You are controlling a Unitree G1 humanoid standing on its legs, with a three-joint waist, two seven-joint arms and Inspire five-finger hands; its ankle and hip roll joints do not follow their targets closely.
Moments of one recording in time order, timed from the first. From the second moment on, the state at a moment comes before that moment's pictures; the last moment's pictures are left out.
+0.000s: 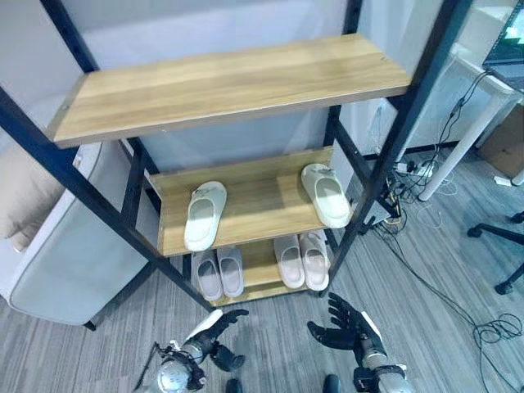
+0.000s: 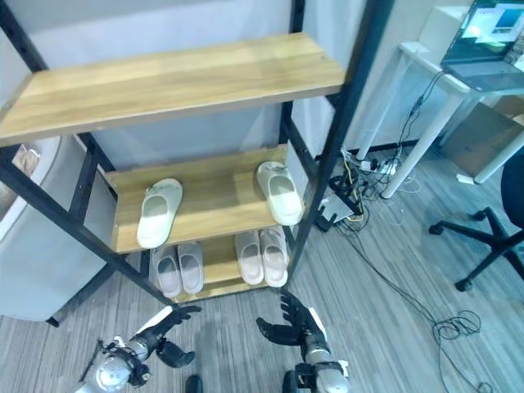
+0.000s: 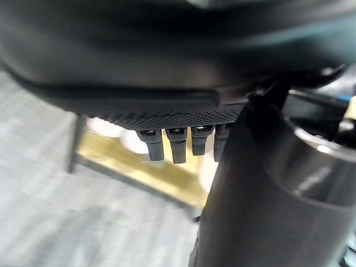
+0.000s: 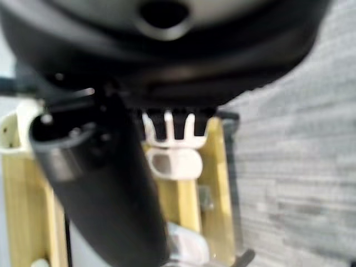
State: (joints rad) left arm 0.07 0.30 -0.47 0.67 0.19 -0.28 -0.03; right arm 0.24 -0.37 0.23 0.42 0.28 -0.18 -0.01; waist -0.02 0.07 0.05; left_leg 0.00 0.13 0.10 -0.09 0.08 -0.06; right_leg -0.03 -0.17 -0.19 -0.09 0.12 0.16
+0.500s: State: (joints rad) left arm 0.04 0.35 -0.46 0.43 -0.12 -0.22 0.02; right arm 0.30 -0.27 0.22 0.42 0.46 -0.15 0.02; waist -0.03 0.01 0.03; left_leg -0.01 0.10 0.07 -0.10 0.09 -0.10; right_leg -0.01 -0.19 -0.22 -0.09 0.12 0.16
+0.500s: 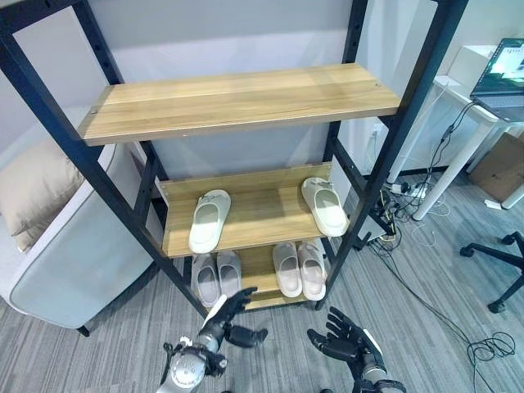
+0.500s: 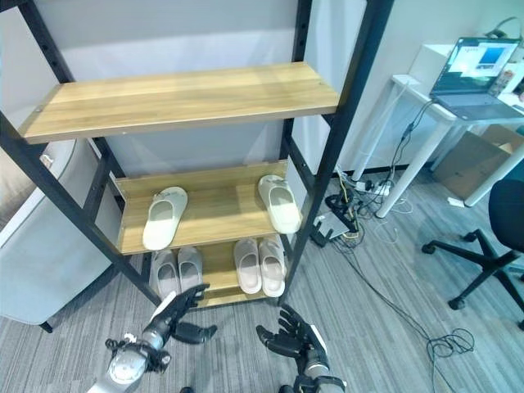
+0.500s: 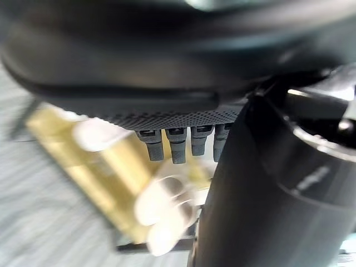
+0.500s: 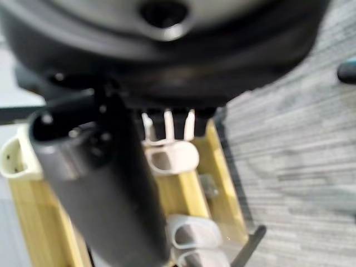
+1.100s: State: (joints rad) left arm -0.17 0.53 -0.45 -0.18 -0.18 -0.27 -0.04; right arm 0.34 -0.29 0.21 0.42 0.35 -0.15 0.07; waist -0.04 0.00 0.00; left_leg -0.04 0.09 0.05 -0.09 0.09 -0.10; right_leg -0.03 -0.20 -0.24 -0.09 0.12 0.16
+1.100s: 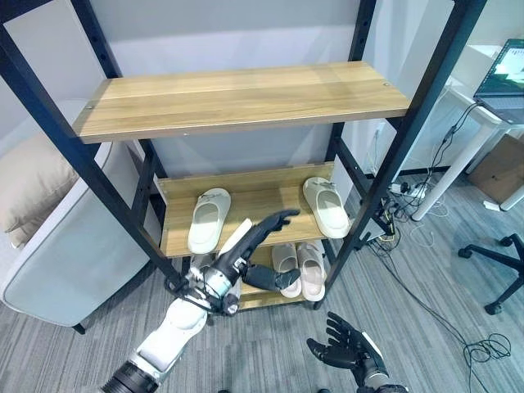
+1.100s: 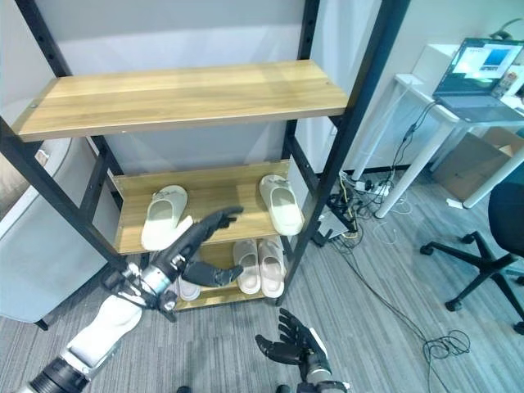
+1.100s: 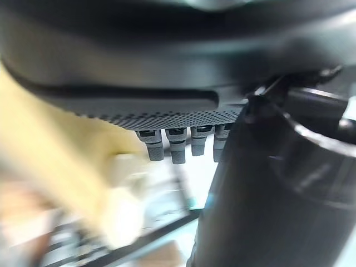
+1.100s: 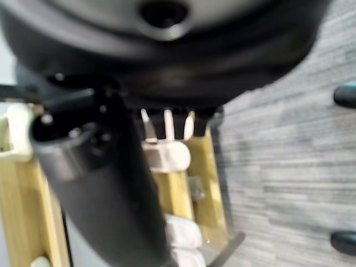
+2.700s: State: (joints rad) left arm -0.49 0.73 -0.33 0.58 0.65 -0.04 0.45; right arm 0.35 -0.36 0.15 0.42 0.29 -0.19 0.02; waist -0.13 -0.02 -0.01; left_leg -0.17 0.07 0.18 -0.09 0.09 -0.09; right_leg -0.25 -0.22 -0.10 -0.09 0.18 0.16
